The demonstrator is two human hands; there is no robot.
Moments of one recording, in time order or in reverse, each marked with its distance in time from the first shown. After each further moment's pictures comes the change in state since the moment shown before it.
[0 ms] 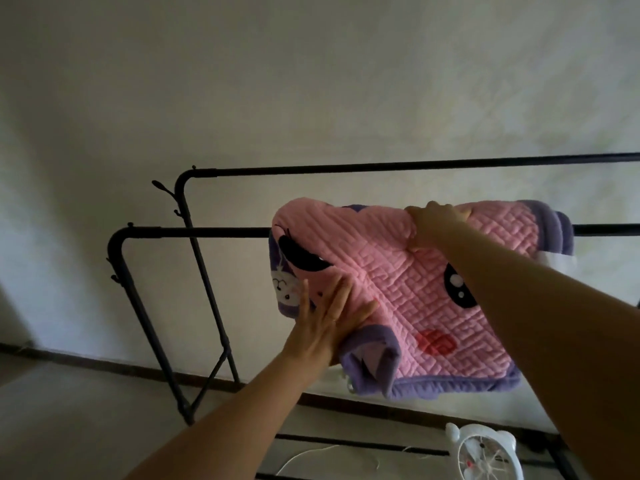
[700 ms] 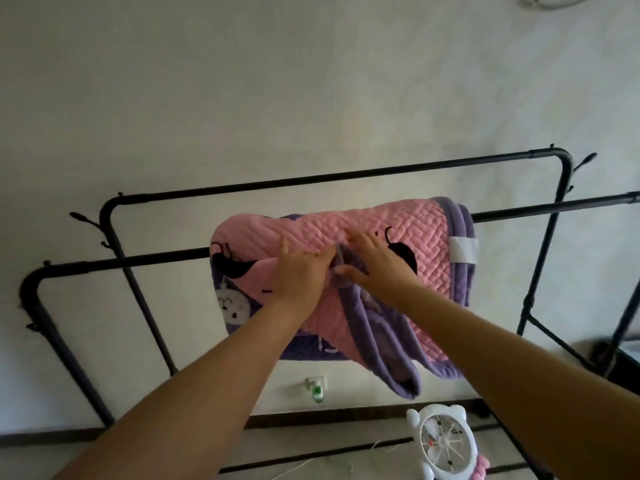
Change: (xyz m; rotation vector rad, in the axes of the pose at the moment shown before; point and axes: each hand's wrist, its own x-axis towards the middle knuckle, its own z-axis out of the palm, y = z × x) left_hand 0.110 -0.004 -0.079 -0.269 0.148 -0.182; right_hand -0.112 0.009 0.030 0.643 0.324 -0.229
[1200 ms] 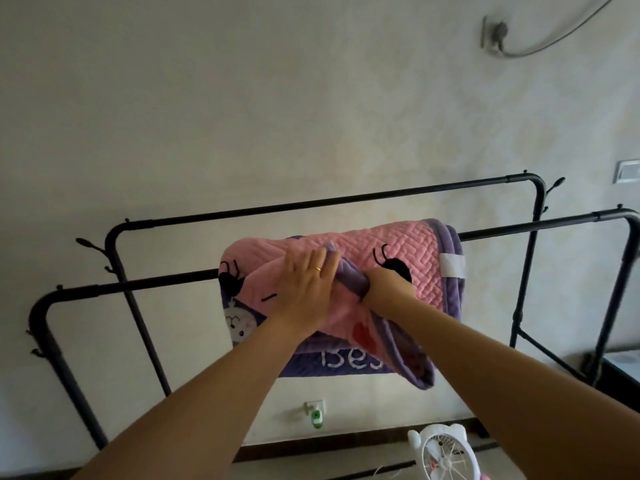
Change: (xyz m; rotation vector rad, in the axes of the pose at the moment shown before) left_hand -0.009 -0.004 -0.027 0.086 -0.020 0.114; right_hand -0.003 -0.031 -0.006 -0.278 -0.194 0.442
